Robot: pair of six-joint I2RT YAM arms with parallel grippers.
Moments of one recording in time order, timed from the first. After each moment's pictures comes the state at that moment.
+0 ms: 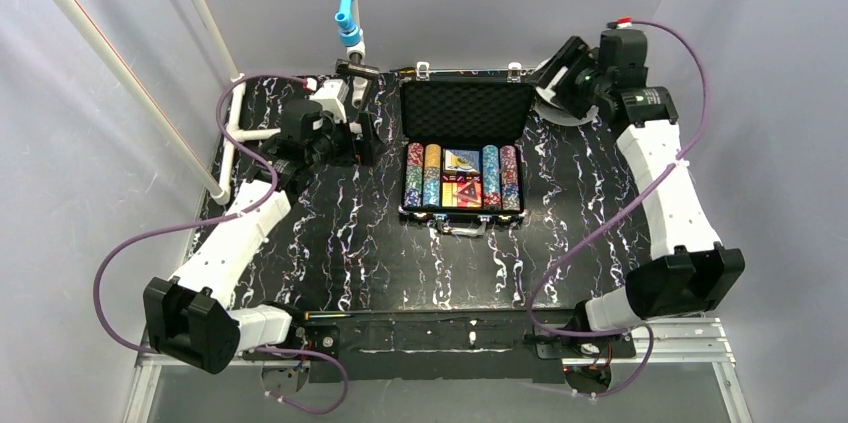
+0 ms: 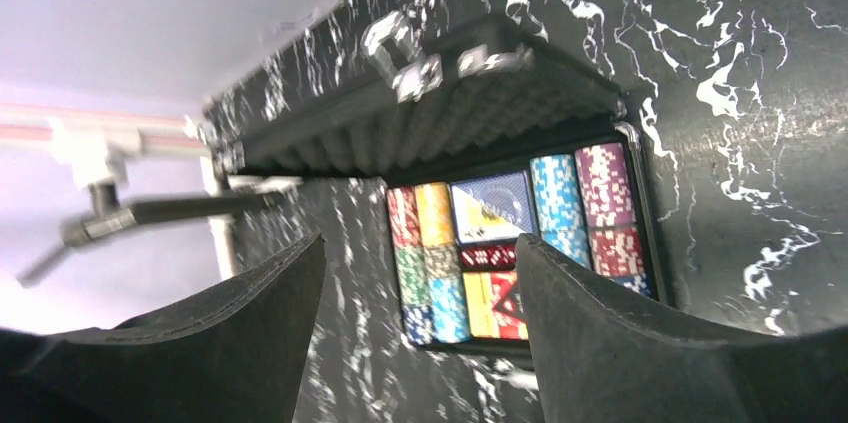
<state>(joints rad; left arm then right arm) -0.34 1.24 1.11 -0.38 0.21 -0.30 0.19 1.43 1.61 -0.72 -0.14 0.68</state>
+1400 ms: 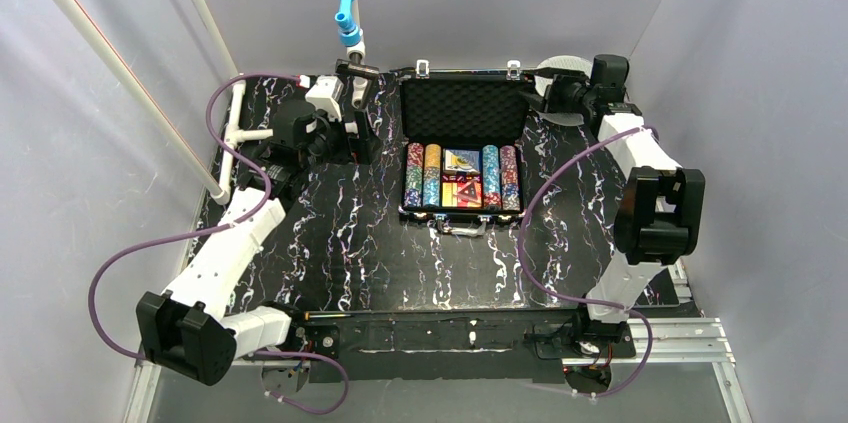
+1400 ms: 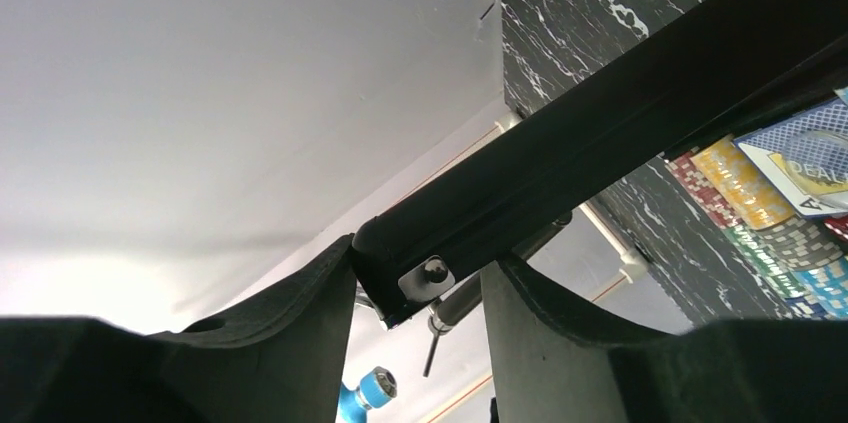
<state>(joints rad) -0.34 1.18 1.08 -0.36 0.16 -0.25 -0.01 1.77 1.38 -0.13 -0.59 1.75</state>
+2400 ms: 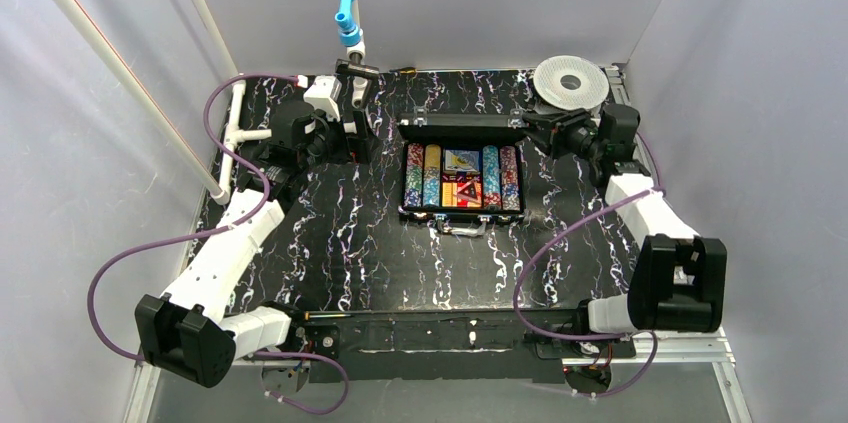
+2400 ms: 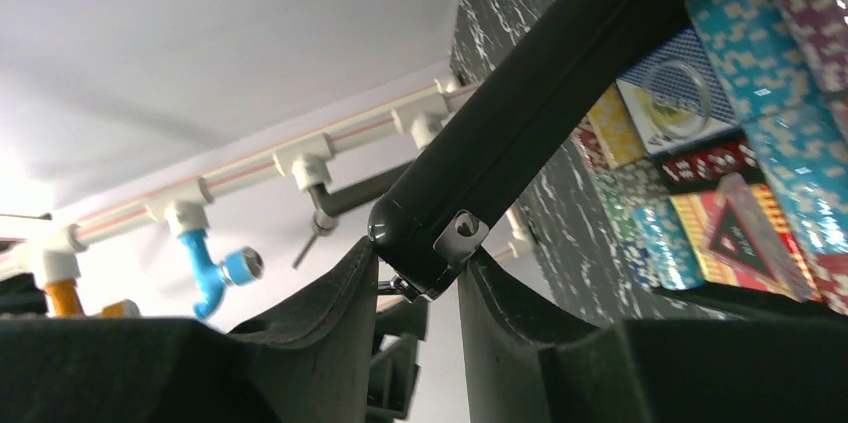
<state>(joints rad) -0.34 1.16 1.08 -0.36 0.14 -0.25 0.00 1.40 0.90 0.10 -0.60 1.56</state>
